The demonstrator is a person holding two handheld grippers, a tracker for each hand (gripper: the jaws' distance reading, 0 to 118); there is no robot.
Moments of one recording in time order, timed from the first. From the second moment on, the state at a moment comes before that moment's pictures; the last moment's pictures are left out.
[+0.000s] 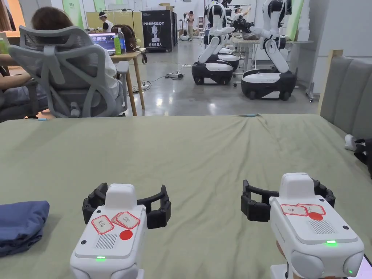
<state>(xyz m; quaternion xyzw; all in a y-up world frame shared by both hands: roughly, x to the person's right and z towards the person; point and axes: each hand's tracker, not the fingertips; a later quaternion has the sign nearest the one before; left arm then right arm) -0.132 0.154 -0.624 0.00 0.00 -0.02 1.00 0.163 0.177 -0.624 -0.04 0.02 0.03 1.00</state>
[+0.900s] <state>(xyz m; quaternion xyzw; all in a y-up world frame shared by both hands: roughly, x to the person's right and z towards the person) -0.126 0.153 -0.618 -0.01 0.00 -0.03 1.00 0.169 0.171 -0.619 -0.04 0.00 0.03 1.00</state>
